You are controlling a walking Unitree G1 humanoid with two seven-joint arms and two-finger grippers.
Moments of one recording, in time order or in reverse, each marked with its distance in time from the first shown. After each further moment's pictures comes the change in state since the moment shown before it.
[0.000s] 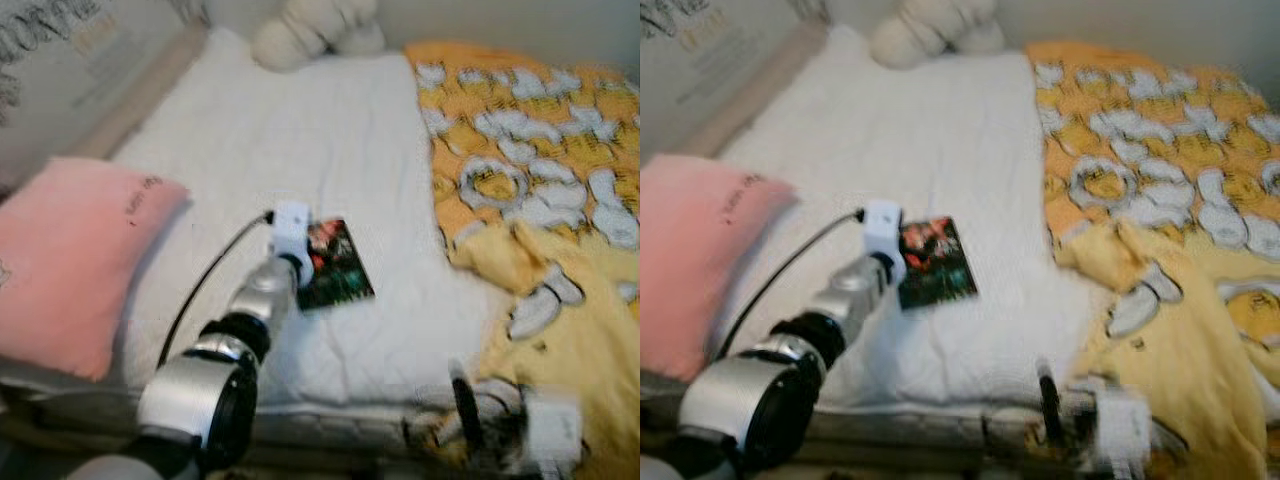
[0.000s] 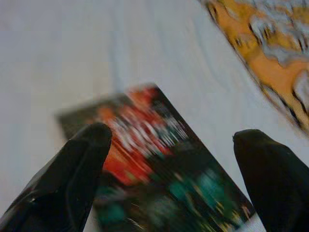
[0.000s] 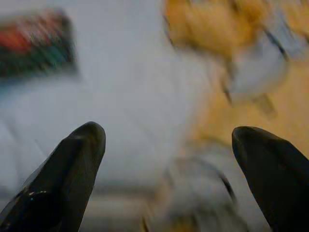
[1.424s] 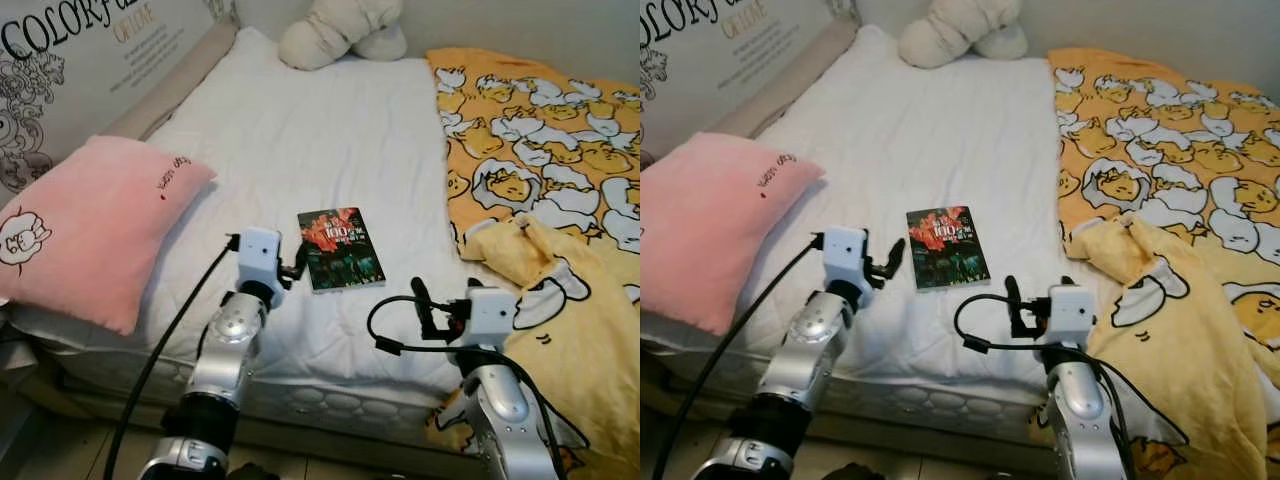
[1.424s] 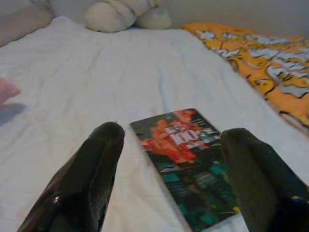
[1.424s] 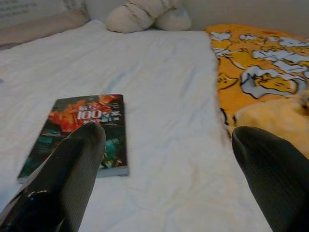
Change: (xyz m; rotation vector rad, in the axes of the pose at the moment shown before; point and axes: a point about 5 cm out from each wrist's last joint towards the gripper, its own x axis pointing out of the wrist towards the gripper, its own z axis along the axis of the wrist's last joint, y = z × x) left arm -0.050 0.011 -0.013 0.055 -0.270 0.025; right arm 0.120 0.032 0.056 -0.004 -0.251 0.091
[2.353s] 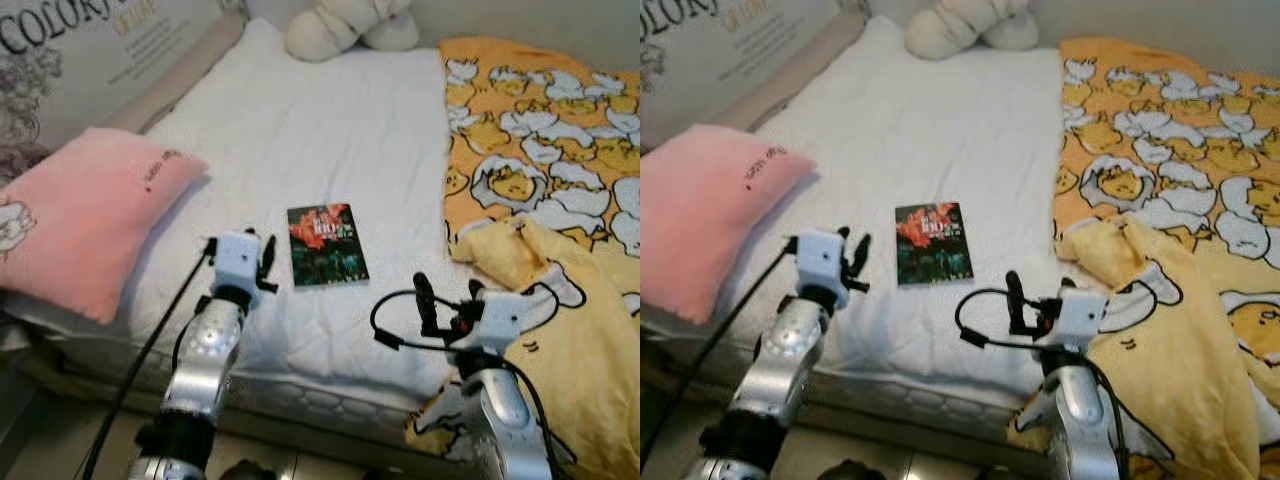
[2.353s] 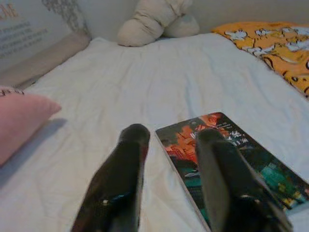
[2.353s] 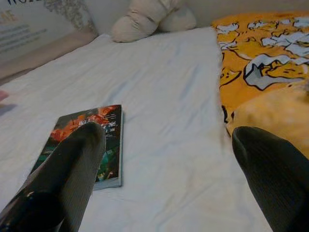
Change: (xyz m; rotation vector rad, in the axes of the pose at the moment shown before) left arm -0.018 0.029 0.007 0.205 -0.066 0.098; right arm -0.005 0.005 0.005 0.134 -0.044 -0.013
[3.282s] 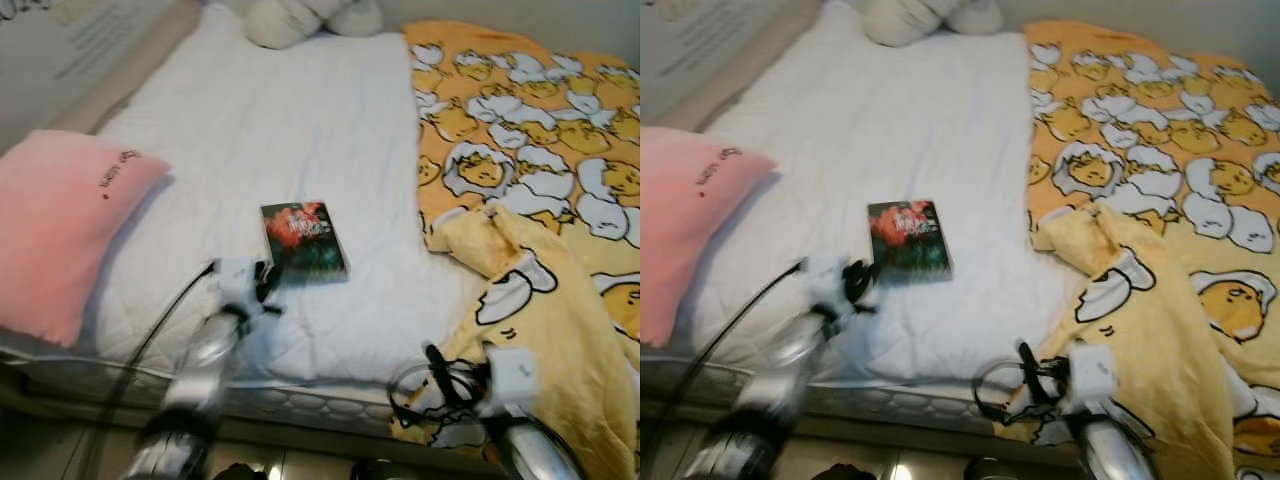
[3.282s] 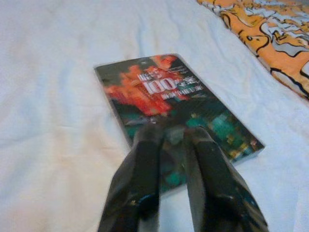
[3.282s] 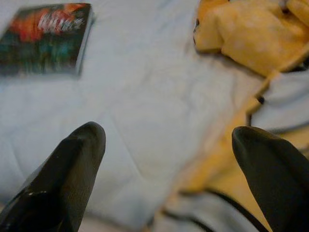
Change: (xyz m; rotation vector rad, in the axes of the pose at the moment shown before) left arm -0.013 0.003 -0.044 -0.225 0.155 -0.121; right arm -0.044 -0.026 -0.033 -0.134 0.258 0.100
